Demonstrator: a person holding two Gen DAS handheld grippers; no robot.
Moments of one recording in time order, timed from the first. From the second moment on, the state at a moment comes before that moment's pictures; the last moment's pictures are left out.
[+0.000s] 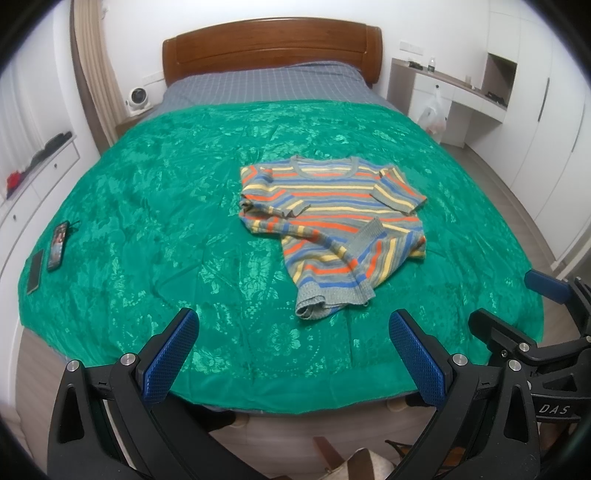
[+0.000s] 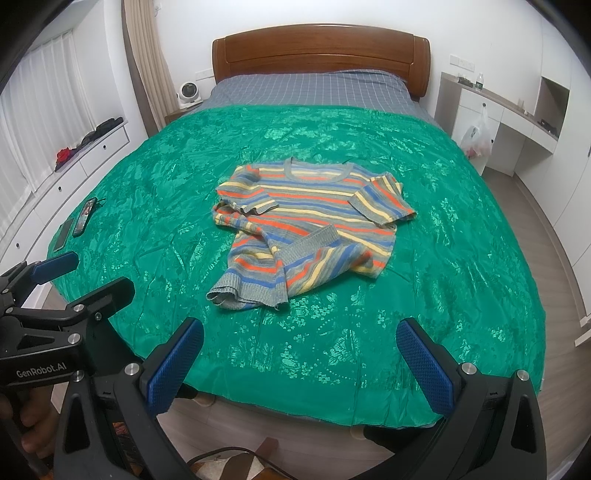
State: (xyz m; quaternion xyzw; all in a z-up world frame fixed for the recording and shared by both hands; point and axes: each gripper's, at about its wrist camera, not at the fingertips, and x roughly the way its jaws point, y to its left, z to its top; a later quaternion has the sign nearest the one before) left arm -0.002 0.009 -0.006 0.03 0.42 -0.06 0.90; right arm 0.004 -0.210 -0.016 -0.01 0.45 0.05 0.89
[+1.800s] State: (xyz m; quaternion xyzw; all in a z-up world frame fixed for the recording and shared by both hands) left arm 0.062 -0.008 -0.078 -0.02 0.49 -0.14 0.86; right arm 0.013 -0.257 -0.029 -0.03 0.45 -0.07 0.89
